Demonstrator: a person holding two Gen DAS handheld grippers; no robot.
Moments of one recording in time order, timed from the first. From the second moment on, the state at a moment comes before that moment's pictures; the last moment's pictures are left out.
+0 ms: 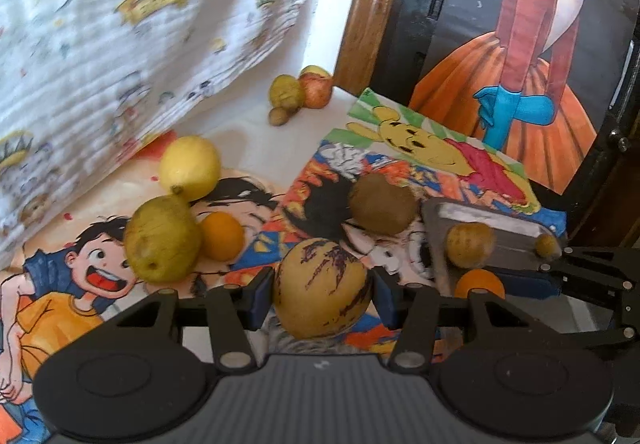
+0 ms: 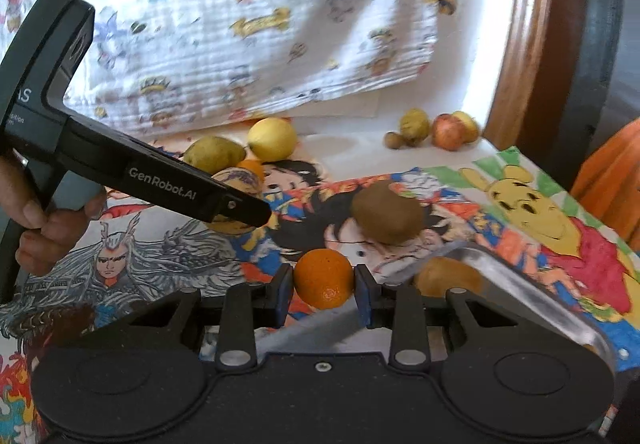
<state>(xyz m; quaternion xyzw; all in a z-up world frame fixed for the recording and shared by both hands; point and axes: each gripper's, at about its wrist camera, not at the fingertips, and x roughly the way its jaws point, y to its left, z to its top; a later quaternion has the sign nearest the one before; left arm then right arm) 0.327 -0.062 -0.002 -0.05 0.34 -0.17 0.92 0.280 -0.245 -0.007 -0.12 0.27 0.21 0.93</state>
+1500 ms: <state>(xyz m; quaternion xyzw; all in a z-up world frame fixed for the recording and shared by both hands) 0.320 -0.184 -0.030 -0.06 0.35 -0.26 0.90 0.261 -0.372 -0.042 -0.10 0.25 0.00 0.96</state>
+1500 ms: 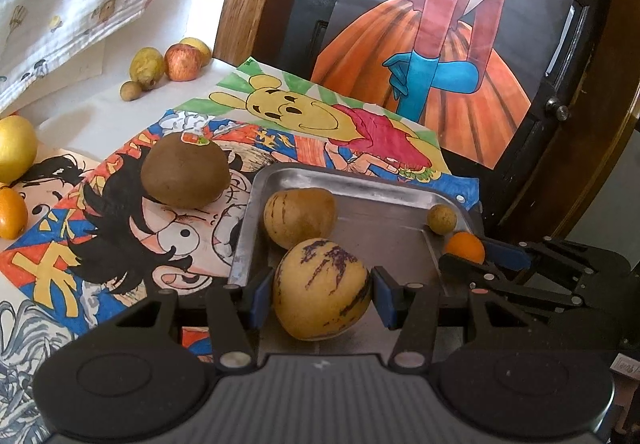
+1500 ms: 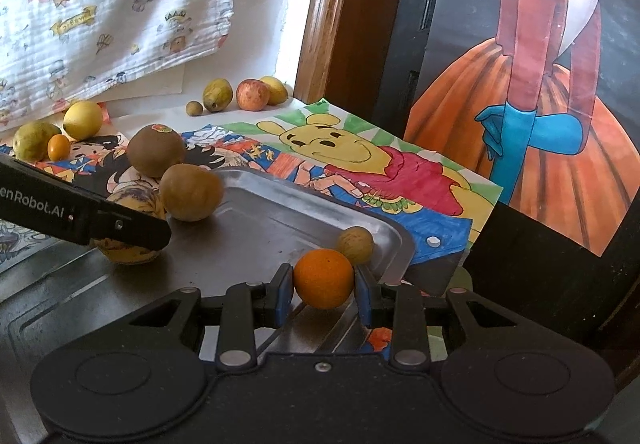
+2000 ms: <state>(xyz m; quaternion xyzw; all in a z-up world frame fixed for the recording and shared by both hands) 0.305 -0.169 -0.004 -0.08 0.33 -0.24 0.91 0.238 -0.370 -0.025 -0.10 0.25 0.01 0.96</state>
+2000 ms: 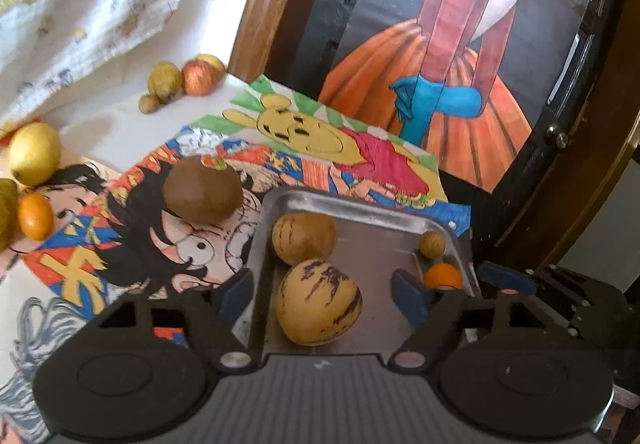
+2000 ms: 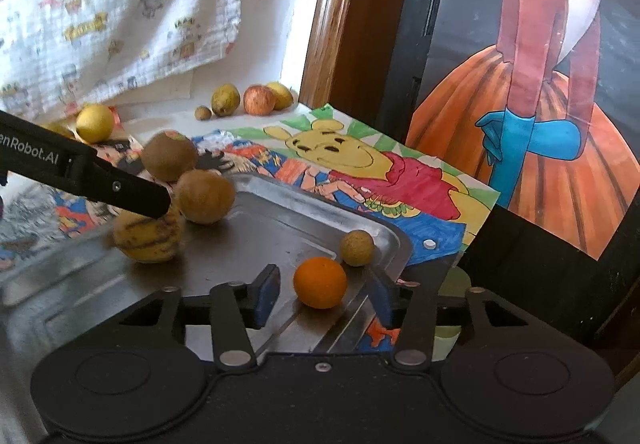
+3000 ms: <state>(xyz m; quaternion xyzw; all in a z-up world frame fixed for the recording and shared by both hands) 0.040 -0.054 0.124 -0.03 0.19 -0.16 0.97 0.013 -0.275 0.086 -0.01 0.21 0.10 0.97</state>
